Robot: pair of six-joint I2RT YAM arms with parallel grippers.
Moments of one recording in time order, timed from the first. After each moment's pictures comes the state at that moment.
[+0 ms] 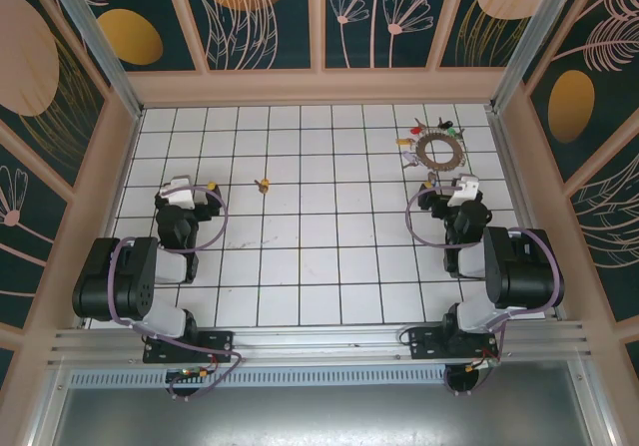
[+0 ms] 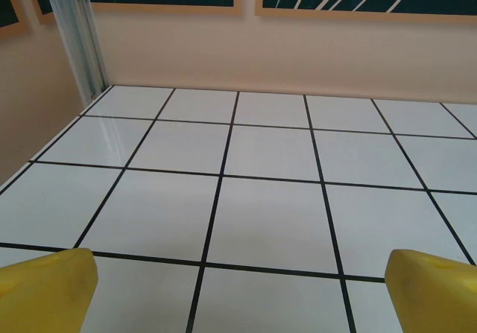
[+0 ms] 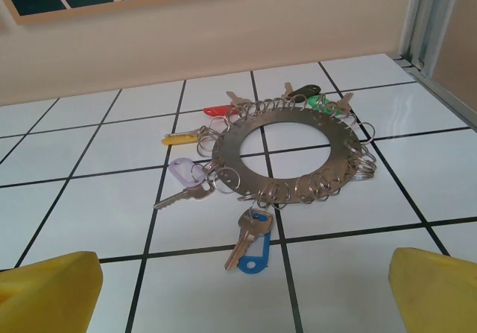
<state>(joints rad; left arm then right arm) 0.01 1.52 0.22 1.15 -0.06 -0.06 -0.05 1.54 0.23 1.12 -0.07 0.10</state>
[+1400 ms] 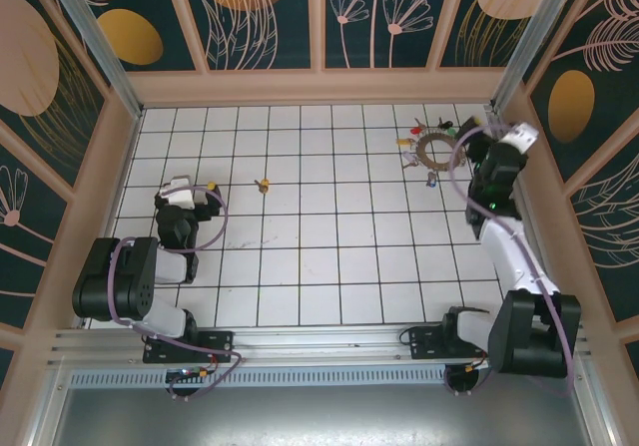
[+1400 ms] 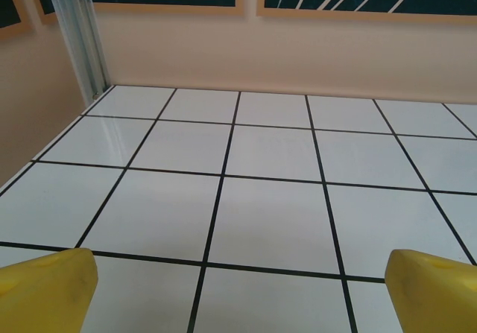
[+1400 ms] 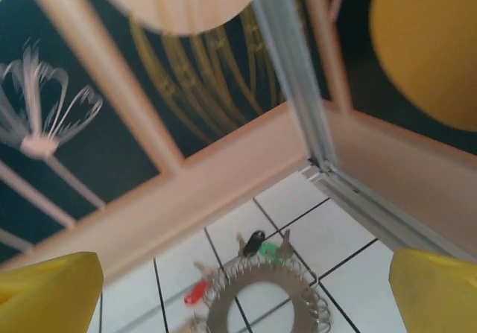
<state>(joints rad) 0.01 1.52 0.22 1.14 -0.08 -0.06 -0.08 1.19 0.81 0.25 0.26 0.46</state>
